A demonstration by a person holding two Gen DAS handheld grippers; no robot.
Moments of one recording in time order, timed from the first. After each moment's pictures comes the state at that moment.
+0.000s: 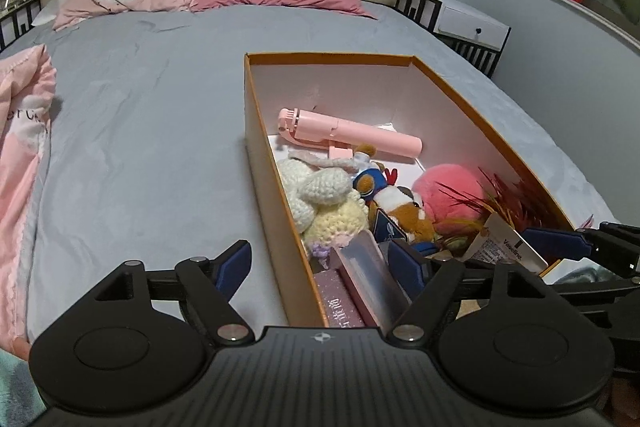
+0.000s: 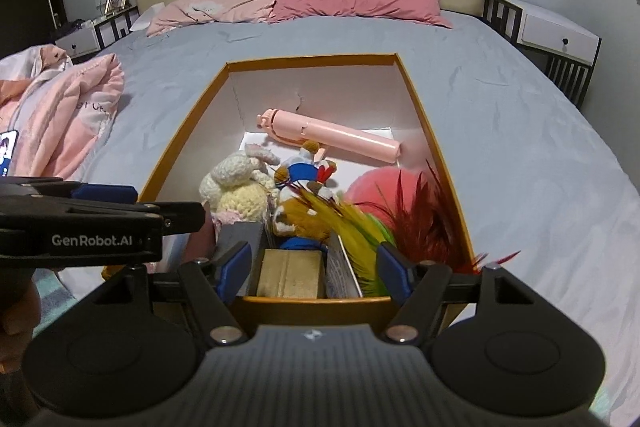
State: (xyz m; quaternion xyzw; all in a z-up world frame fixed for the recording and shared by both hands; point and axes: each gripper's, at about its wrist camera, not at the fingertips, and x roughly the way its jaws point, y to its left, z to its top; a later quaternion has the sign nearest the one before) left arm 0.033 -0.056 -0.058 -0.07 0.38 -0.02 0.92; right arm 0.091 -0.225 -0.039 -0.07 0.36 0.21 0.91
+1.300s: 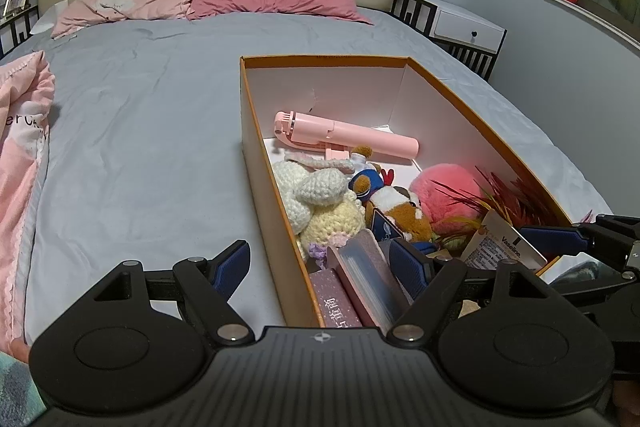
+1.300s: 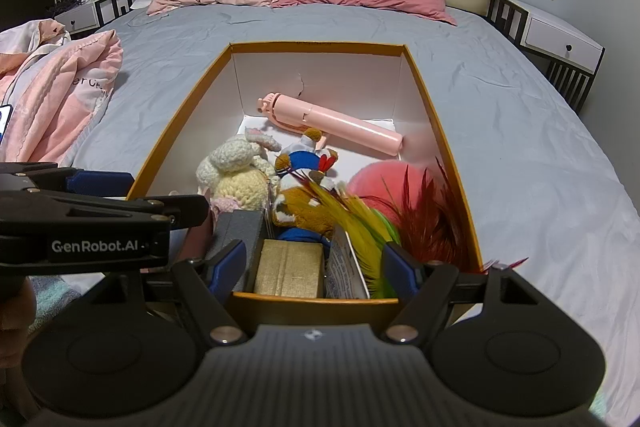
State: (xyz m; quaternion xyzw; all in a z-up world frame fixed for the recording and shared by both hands) left arm 0.029 -0.057 -0.060 -0.06 0.37 -0.02 0.93; right arm 0.092 -0.217 -0.043 -0.09 0.37 0.21 0.90
